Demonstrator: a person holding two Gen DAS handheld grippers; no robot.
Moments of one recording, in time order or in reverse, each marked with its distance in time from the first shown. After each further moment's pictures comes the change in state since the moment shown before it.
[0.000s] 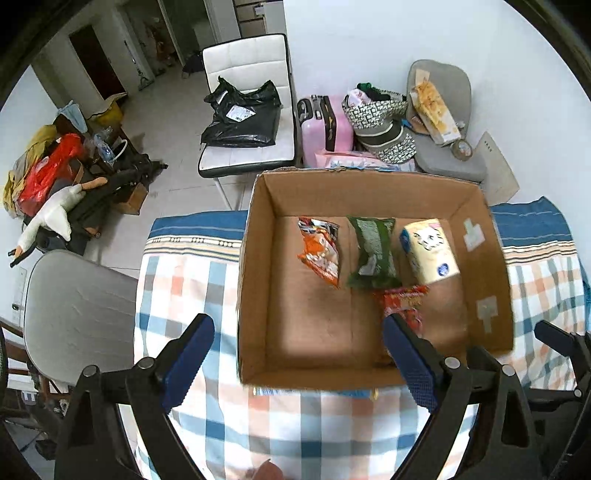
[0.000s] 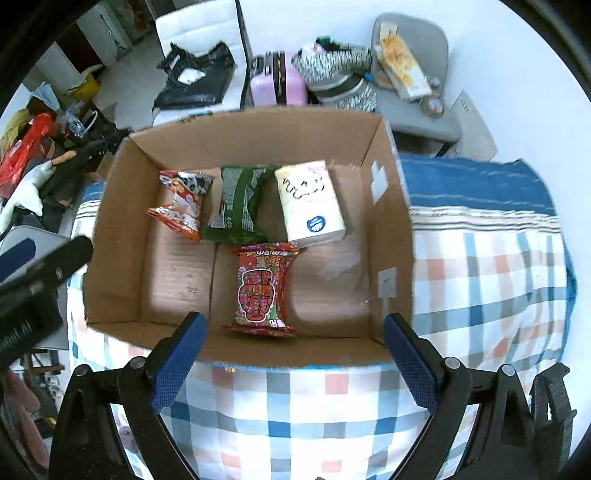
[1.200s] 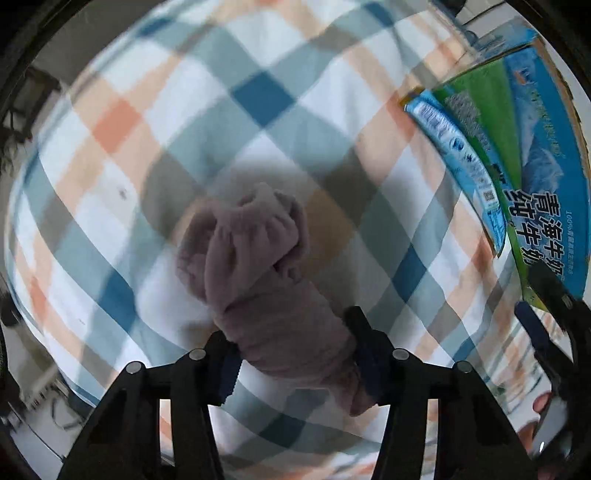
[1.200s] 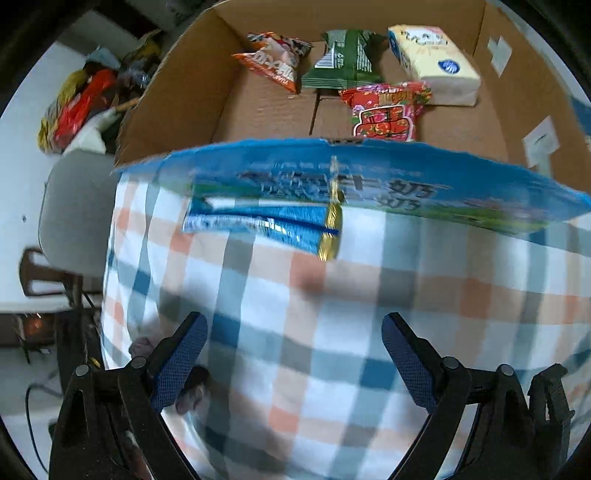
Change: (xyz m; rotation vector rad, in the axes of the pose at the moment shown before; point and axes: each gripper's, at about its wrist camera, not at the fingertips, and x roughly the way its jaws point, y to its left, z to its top) left arm 0.116 0.074 -0.265 -0.707 0.467 -0.119; right arm 0.099 0.050 -0.115 -0.055 0.181 0.334
